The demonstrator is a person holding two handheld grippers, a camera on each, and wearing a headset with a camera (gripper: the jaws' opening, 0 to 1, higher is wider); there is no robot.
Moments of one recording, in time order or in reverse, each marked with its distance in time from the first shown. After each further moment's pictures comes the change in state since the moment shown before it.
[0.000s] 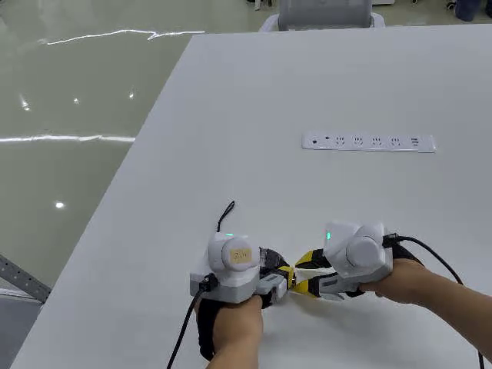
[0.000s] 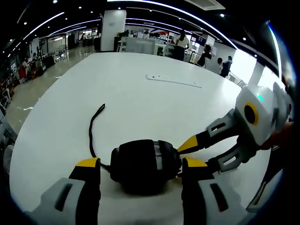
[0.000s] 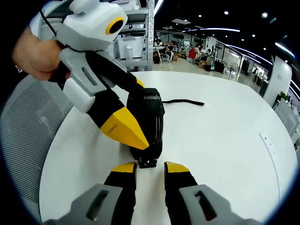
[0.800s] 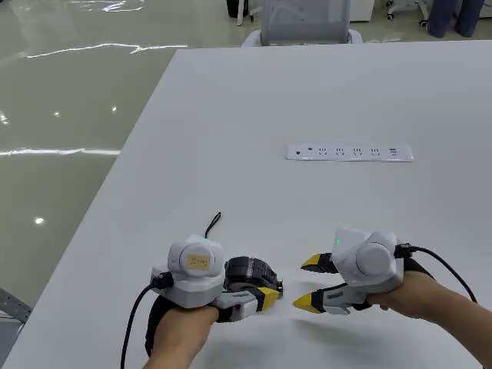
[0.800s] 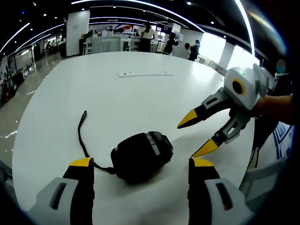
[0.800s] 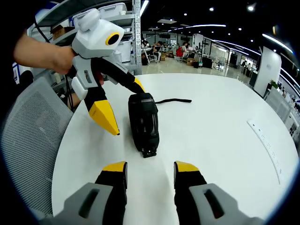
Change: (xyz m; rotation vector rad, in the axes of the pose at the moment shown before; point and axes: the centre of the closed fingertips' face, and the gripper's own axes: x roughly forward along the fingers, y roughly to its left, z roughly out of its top) left arm -0.016 -0.003 -0.005 0.234 0.057 -0.252; right arm -0.037 0.005 -0.004 0.099 -0.010 -0.073
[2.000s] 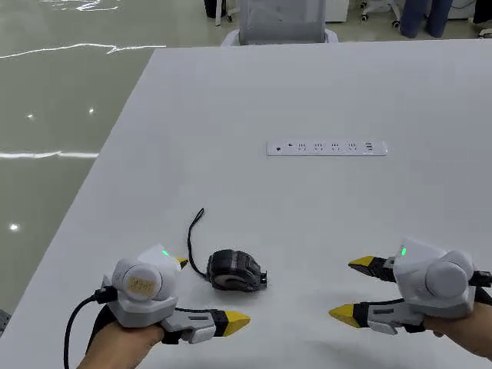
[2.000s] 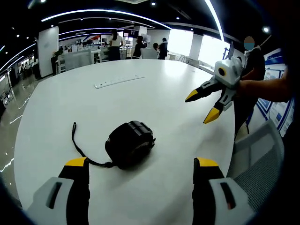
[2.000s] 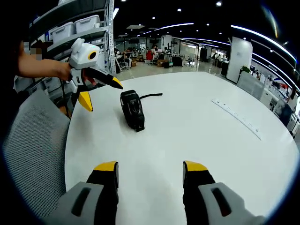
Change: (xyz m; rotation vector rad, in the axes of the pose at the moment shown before) left arm -0.040 -0.011 -0.011 0.194 -0.071 -0.172; right arm -0.094 0.008 -0.044 0.190 -0.055 -0.226
